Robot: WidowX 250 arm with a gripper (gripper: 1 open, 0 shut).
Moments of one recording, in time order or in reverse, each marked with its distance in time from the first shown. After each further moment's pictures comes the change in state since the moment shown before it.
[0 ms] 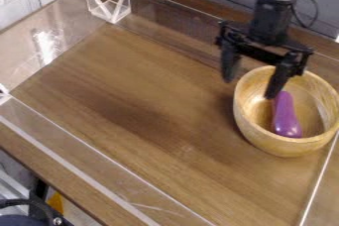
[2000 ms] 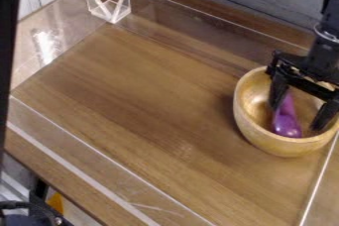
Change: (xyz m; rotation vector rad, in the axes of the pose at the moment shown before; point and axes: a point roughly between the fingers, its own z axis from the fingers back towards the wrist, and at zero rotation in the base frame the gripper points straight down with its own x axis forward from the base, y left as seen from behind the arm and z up) arm 0.022 -0.041 -0.030 0.060 0.044 -0.015
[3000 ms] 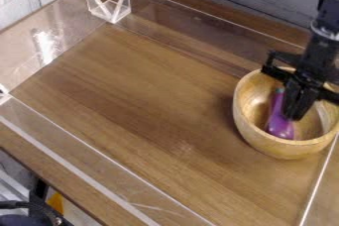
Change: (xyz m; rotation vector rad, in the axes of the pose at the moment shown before) arm -0.016 0.005 0.022 -0.019 -0.036 0.033
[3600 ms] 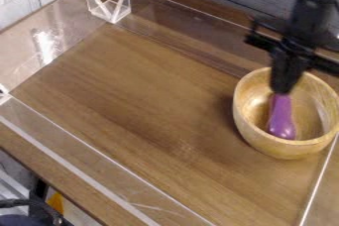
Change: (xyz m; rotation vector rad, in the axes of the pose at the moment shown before) arm -0.028 0.037 0.043 -0.034 -0.072 0.066
